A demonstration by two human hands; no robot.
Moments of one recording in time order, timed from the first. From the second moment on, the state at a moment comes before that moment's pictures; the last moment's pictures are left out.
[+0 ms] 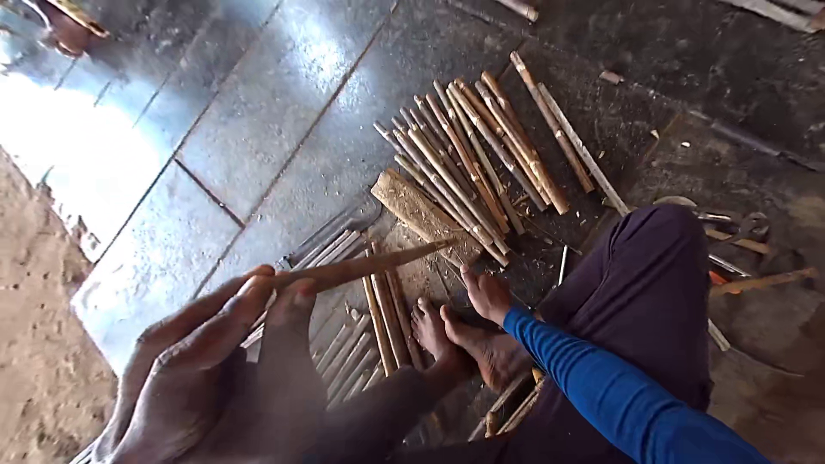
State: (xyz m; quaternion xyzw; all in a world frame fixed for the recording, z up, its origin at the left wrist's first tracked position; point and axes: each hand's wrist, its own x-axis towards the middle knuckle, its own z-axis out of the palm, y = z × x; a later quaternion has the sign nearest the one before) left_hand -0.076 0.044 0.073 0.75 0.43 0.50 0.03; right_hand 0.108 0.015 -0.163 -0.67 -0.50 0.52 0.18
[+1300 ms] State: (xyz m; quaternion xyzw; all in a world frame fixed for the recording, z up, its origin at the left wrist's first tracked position) left_hand -0.073 0.047 0.076 0.77 0.40 0.49 0.09; right_hand 0.106 0.016 -0.165 -0.69 -0.51 0.46 0.23
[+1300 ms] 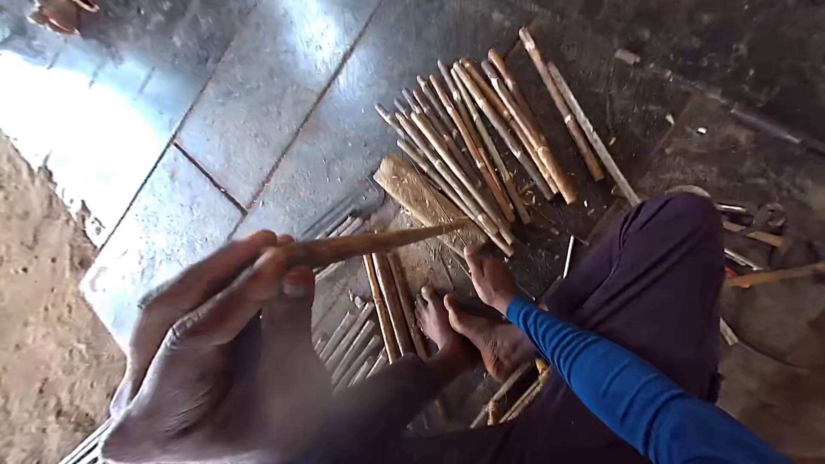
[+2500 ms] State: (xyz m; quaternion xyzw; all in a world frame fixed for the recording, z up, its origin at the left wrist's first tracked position) left_hand -0.071 0.049 0.076 0.76 0.43 0.48 0.12; right_hand 0.106 0.025 -0.149 -0.65 -0.58 0.38 0.29
